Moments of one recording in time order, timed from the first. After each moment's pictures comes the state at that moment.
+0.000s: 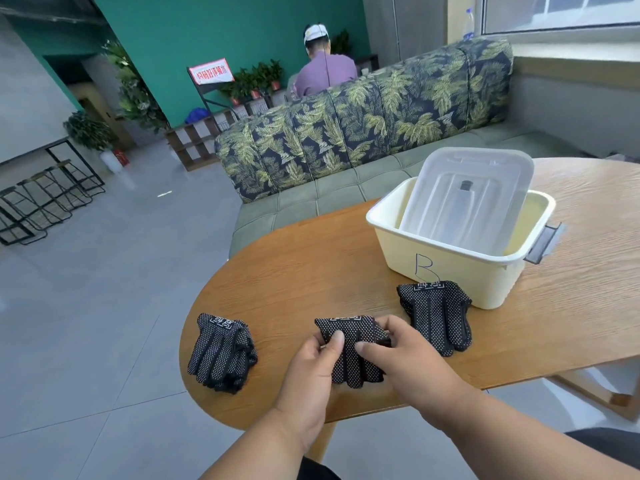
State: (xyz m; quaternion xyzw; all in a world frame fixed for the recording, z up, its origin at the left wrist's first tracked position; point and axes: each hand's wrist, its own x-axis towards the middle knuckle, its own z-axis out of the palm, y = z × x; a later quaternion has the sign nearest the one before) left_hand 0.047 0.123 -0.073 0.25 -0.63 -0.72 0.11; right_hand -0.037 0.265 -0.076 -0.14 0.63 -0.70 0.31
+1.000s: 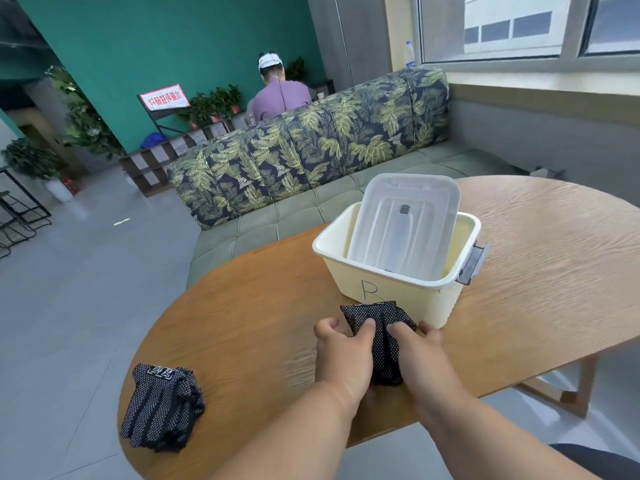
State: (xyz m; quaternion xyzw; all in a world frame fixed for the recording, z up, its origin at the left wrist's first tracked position) left_hand -0.076 0.206 -0.071 0.38 -0.76 -0.53 0.08; right_hand -0.089 0.319 -0.060 0.17 0.63 -0.73 0.20
